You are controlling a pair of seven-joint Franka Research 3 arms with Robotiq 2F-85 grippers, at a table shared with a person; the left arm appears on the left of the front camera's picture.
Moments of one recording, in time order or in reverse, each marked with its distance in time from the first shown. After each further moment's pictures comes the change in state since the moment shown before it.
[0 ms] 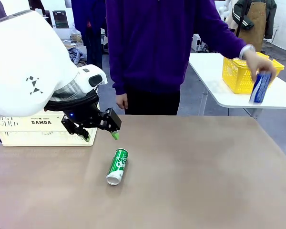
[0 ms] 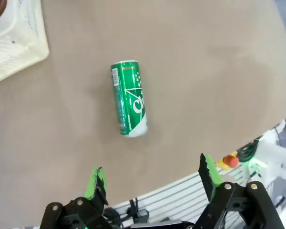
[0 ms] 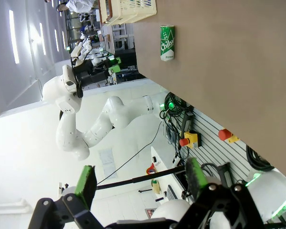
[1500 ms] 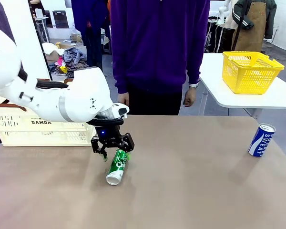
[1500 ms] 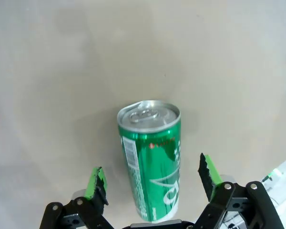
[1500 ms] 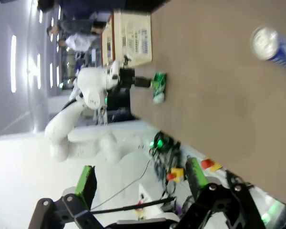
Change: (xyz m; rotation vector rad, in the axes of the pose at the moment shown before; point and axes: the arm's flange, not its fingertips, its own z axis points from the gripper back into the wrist) left arm 0.087 0.035 -0.195 0.011 0.349 0.041; right arm -0.021 0.030 0.100 -0.073 -0.290 0.088
